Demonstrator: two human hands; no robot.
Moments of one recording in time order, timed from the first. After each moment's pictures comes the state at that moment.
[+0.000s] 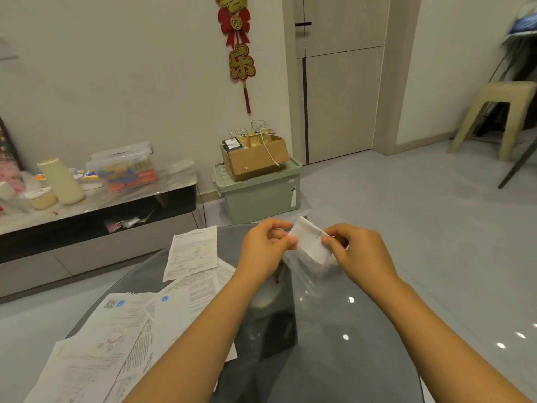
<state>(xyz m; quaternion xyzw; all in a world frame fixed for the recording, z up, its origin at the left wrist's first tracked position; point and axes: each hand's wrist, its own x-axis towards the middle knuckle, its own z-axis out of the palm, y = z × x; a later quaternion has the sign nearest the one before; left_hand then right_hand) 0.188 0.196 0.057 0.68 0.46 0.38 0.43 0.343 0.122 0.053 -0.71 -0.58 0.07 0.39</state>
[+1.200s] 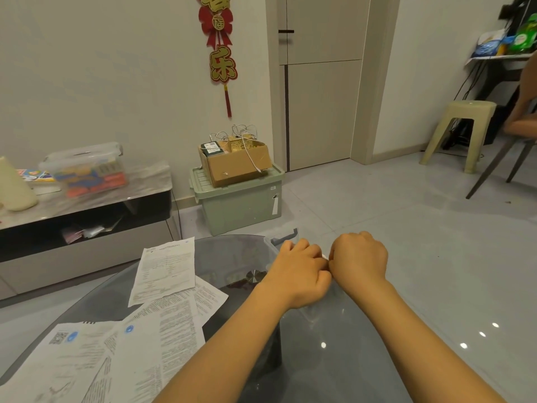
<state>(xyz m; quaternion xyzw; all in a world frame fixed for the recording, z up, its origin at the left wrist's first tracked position) 0.244 0.220 0.022 0.96 0.26 0.12 0.07 0.350 0.166 0.052 -0.86 -0.50 -0.05 0.08</state>
